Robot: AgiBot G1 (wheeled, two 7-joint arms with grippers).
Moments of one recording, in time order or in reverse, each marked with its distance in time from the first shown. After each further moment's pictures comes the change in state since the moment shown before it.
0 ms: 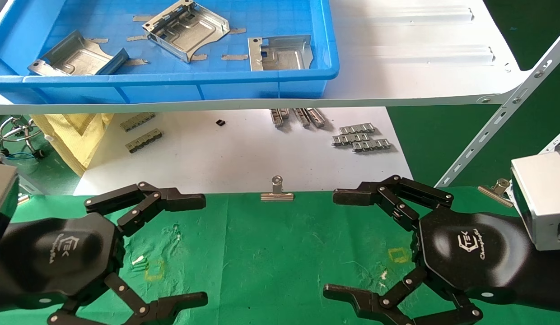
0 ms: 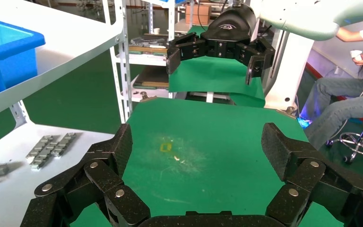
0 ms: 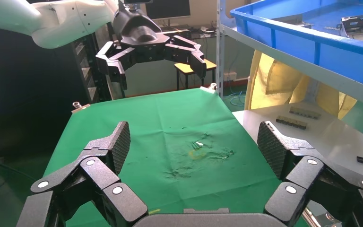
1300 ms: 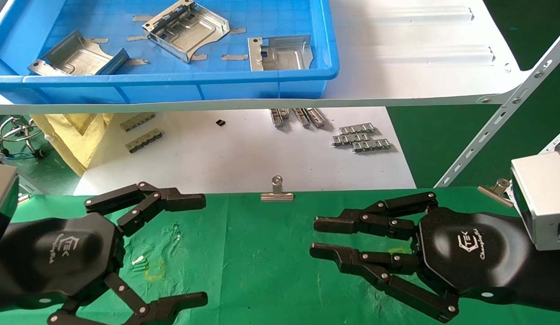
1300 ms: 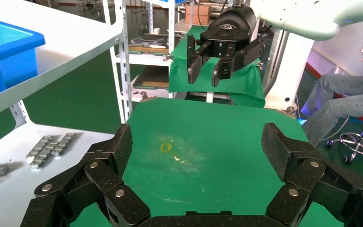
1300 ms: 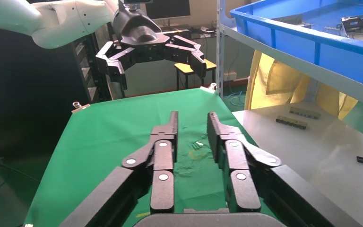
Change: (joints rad) left arm -0.005 0.000 -0.002 -0.001 -0.001 -0.002 0.000; right arm 0.000 0.000 0.000 0.000 0.000 0.000 0.000
